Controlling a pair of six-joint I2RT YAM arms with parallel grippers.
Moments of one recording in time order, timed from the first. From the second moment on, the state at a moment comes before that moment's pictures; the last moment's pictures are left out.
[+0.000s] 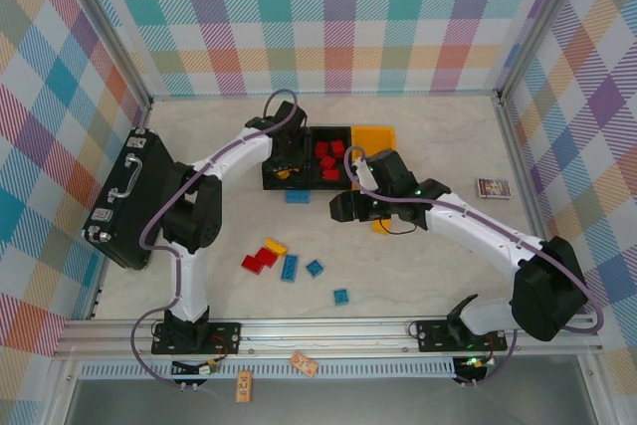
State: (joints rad) left arm -0.46 2.06 1.69 -0.82 -0.13 -0.65; right arm 0.67 1.36 0.98 -0.47 -0.37 0.49
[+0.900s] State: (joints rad) left arm -0.48 1.92 1.61 -0.81 -0.09 -0.66; right arm 0.65 1.34 0.98 -0.51 -0.33 0.49
